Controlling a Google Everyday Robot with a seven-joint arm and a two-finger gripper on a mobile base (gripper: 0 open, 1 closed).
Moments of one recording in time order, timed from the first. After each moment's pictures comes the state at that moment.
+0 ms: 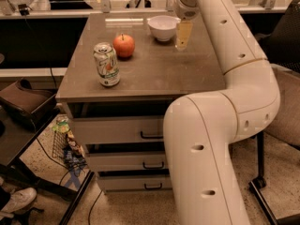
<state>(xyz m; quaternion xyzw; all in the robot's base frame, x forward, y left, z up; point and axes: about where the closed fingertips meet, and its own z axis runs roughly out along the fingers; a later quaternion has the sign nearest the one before) 0.845 -0.123 0.896 -0.71 0.64 -0.15 0.24</state>
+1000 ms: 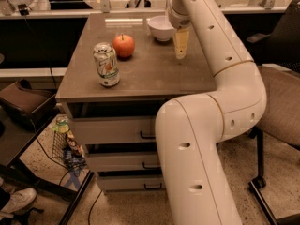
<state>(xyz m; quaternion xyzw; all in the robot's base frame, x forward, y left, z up) 0.838 -0.111 0.859 -0.75 0.62 -0.13 0.18</state>
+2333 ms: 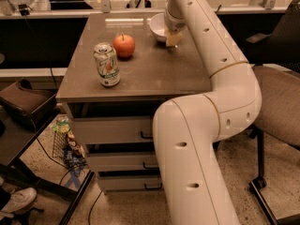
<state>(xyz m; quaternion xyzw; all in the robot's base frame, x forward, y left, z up) 0.846 -0.099 0.844 -0.75 0.62 -0.13 0.19</state>
